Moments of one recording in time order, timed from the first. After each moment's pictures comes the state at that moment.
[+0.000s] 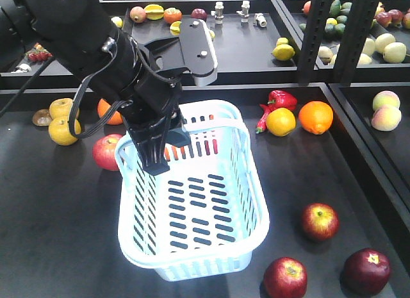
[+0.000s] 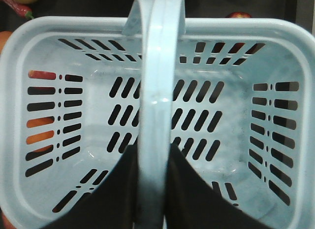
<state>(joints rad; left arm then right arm) -0.62 1.68 -1.78 -0.18 1.28 0.80 0.07 -0.01 0.03 -0.03 0.09 0.02</state>
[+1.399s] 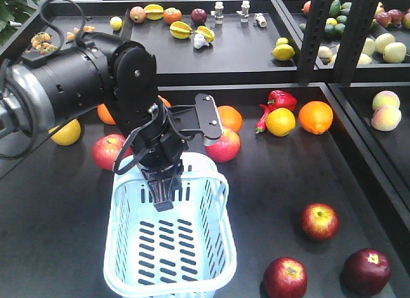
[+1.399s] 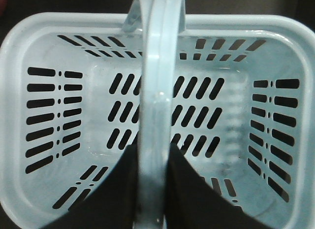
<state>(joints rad) -0.62 1.85 -1.68 -0.09 1.26 0.78 0.07 -0.01 0.03 -0.03 0.09 0.02</state>
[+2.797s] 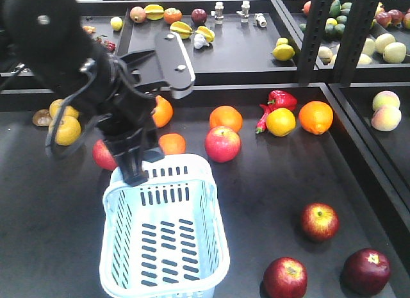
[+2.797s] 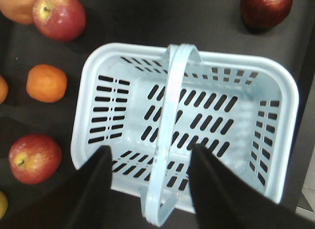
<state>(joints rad) -0.62 1.59 -1.64 -0.04 1.25 0.67 0.07 -0.01 0.03 -0.03 0.09 0.02</state>
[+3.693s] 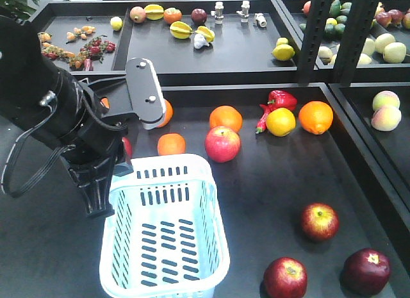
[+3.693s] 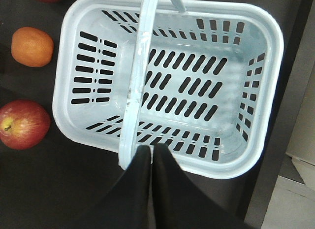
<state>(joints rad) -0.62 1.47 -1.47 0.00 1.25 0.65 0.07 -0.01 0.03 -0.03 0.09 0.02</state>
